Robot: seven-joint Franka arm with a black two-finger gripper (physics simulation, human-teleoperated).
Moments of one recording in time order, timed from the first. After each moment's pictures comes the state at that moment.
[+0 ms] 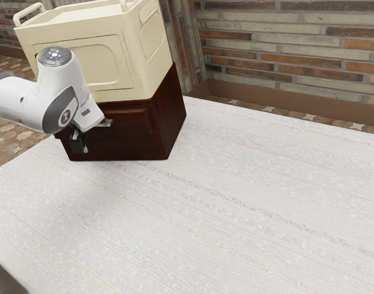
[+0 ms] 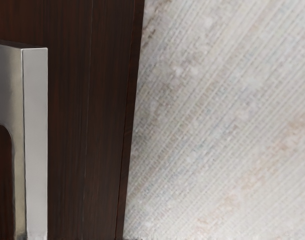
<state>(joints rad) 0.16 0.23 0.31 -1.64 0.31 2.24 1.24</state>
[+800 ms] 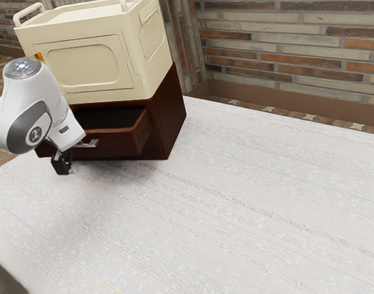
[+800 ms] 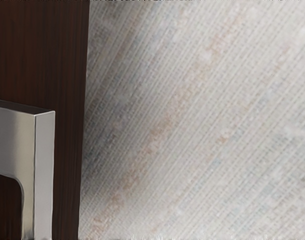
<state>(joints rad) 0.10 -0.09 0.32 -1.98 0.32 2.23 1.25</state>
